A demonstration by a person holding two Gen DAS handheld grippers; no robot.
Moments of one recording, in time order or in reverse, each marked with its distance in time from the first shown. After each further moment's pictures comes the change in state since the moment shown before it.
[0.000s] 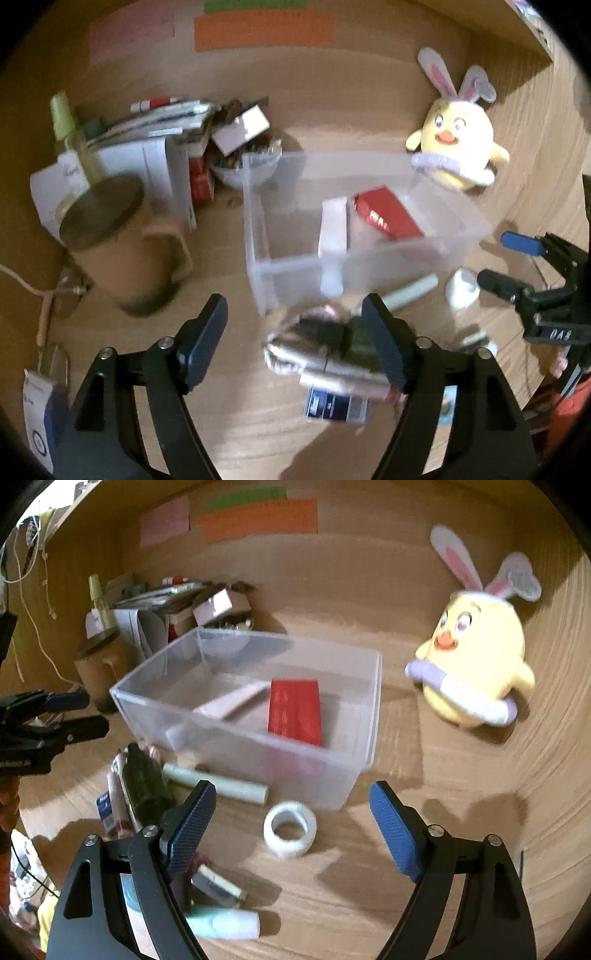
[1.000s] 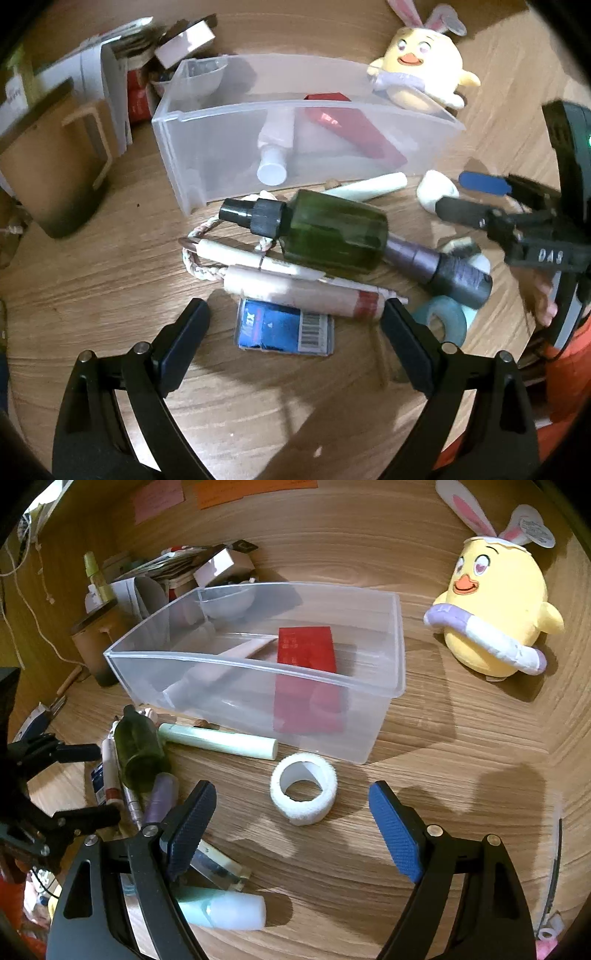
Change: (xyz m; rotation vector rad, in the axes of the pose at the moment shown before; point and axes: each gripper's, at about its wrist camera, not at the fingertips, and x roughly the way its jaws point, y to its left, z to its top) left arm 0.037 -0.024 -0.064 0.025 0.168 -0.161; right arm 0.029 -0.001 -0.022 0.029 0.093 0.067
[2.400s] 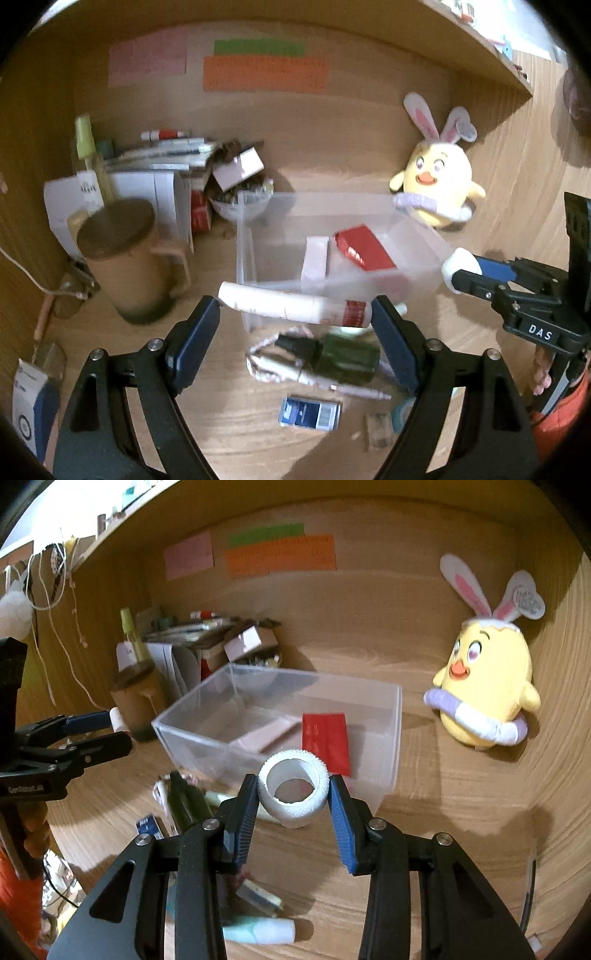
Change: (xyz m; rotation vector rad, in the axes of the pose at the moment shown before) left arm -0.088 0.006 0.052 -0.059 -0.345 0.120; right arm -0.062 0.016 0.031 -0.030 -0.220 0.030
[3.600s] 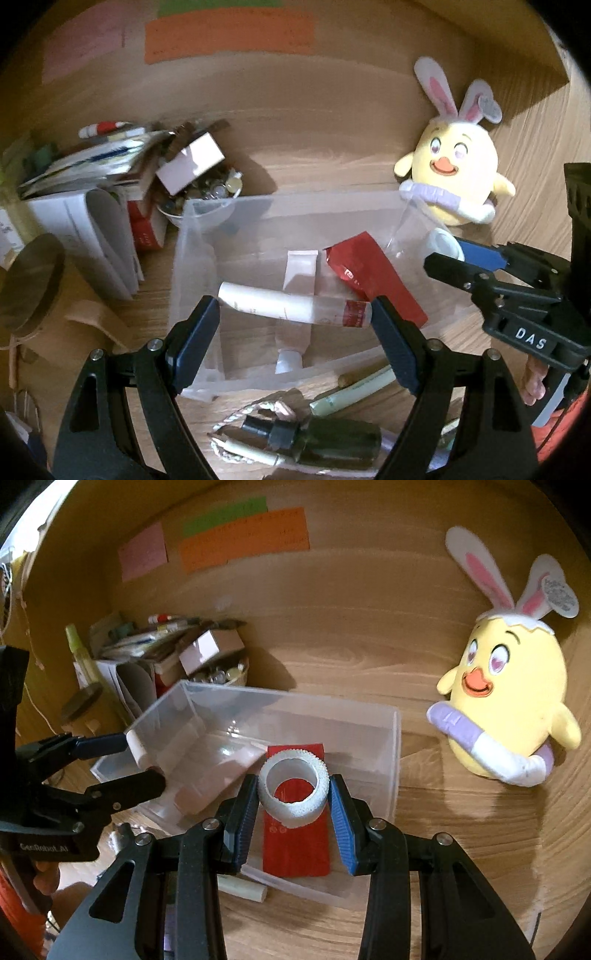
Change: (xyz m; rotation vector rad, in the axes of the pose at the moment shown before) left arm 0.102 -0.020 0.044 0.034 0.139 -0.033; right arm 0.077 -0.033 0.039 0.040 0.070 -0.024
